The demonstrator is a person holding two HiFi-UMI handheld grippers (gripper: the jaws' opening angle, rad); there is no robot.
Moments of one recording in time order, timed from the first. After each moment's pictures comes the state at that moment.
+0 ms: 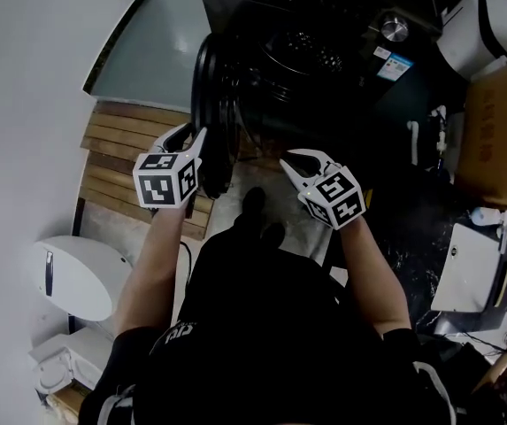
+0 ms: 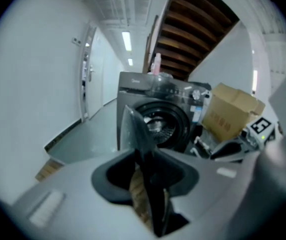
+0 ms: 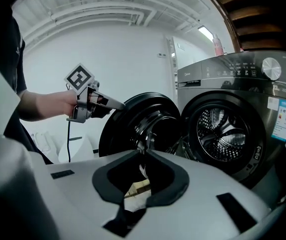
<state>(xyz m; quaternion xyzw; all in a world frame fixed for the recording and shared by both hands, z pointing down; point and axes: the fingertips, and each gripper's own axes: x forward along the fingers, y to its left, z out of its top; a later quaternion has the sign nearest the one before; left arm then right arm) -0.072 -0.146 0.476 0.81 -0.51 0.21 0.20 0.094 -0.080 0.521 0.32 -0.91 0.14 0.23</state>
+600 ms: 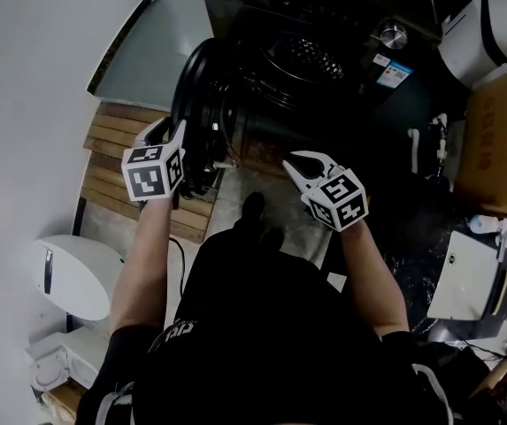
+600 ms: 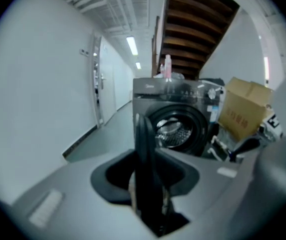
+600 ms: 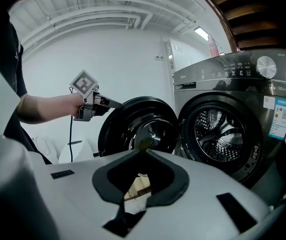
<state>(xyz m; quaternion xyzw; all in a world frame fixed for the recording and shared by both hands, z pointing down) -0.118 -0.170 0.458 0.77 -0.58 0.23 0.16 0.105 -0.088 0.510 0.32 -0.91 0.15 0.21</state>
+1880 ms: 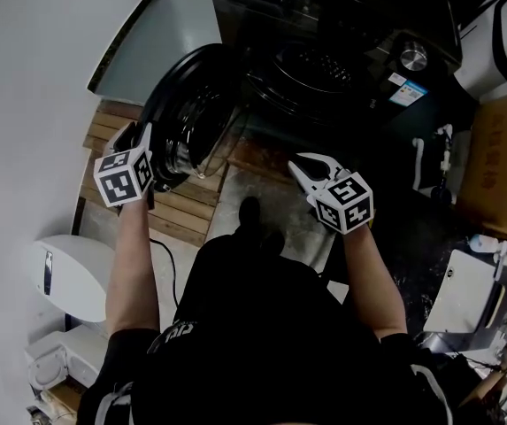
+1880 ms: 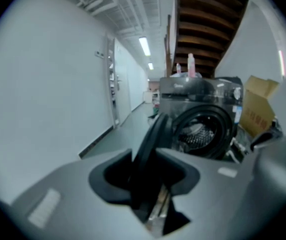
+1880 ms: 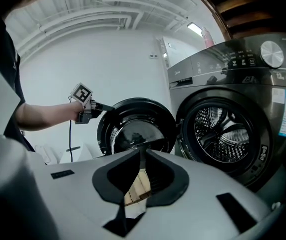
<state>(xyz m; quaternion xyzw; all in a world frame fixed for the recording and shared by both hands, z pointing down) -0.221 -0.210 0.463 0.71 -0.64 0.22 0.16 0.096 -0.135 0.514 0.33 -0.91 0.18 0.20</state>
